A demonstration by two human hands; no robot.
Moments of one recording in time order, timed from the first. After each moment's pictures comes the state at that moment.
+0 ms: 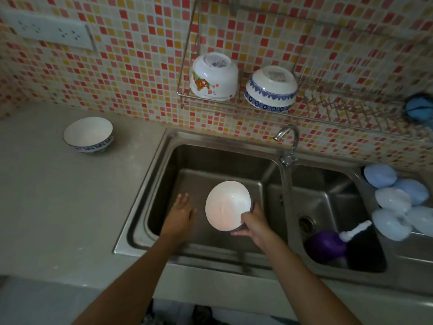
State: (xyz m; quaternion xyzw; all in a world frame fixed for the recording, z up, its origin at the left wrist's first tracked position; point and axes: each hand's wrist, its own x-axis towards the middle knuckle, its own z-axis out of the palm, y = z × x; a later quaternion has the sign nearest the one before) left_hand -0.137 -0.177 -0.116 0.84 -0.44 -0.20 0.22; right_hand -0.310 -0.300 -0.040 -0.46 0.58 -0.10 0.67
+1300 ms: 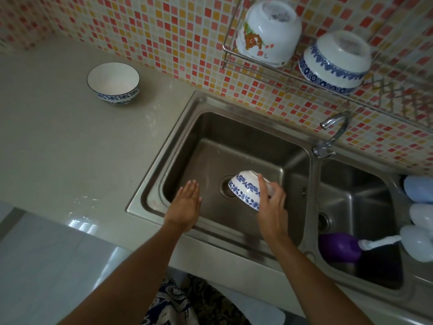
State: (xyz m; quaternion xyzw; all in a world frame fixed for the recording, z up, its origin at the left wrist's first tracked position) left_hand -0.147 -0.138 -0.165 0.87 -0.44 -0.19 0.14; right_hand -0.322 -0.298 -0.095 -0.92 0.38 -0.11 0.03
